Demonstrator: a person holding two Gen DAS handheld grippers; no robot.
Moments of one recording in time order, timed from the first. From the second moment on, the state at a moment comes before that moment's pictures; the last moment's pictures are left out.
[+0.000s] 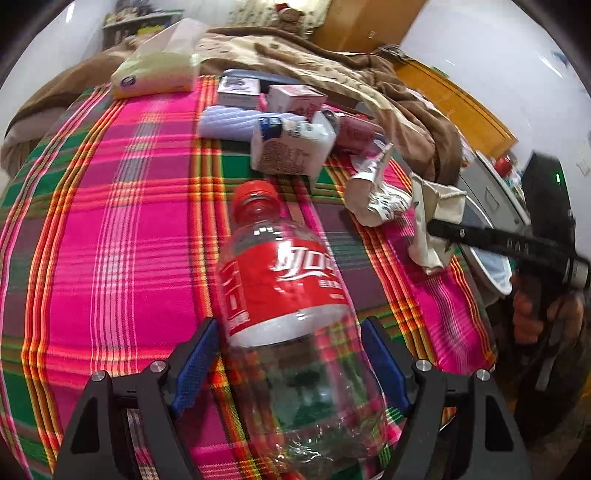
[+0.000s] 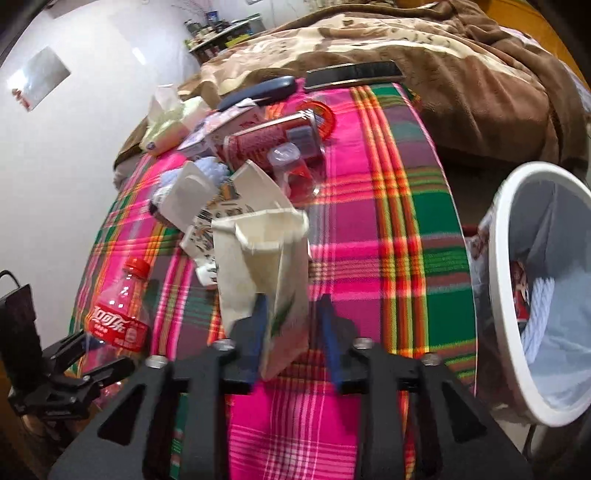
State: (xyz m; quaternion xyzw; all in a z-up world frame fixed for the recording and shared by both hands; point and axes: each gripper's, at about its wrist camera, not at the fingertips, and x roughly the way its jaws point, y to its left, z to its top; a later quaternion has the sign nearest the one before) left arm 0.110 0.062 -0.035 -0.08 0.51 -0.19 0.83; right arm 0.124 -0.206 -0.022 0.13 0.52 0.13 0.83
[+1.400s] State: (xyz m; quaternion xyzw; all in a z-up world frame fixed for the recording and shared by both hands) left arm 0.100 -0.006 0.016 -0.08 0.44 -0.20 0.87; right arm 0.074 -0.263 0.015 0.14 0.40 0.06 0.90
